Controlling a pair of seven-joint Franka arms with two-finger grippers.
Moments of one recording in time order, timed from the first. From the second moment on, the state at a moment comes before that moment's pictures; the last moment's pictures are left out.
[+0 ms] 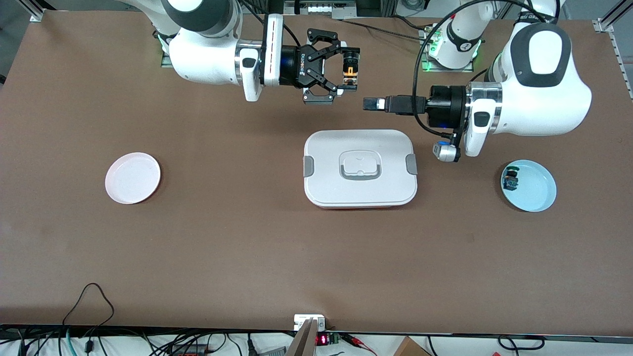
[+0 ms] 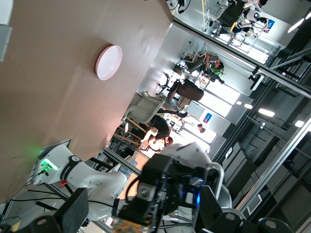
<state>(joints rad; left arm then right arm) 0.16 0.16 -0.46 -1.79 -1.37 1.82 -0.23 0.46 0.15 0.29 -1.83 1.88 2.32 -1.77</state>
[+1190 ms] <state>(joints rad) 0.22 -0.07 -0.53 -1.99 -1.56 1.81 -0.07 0.46 0.15 0.29 -1.81 1.87 2.33 -1.79</state>
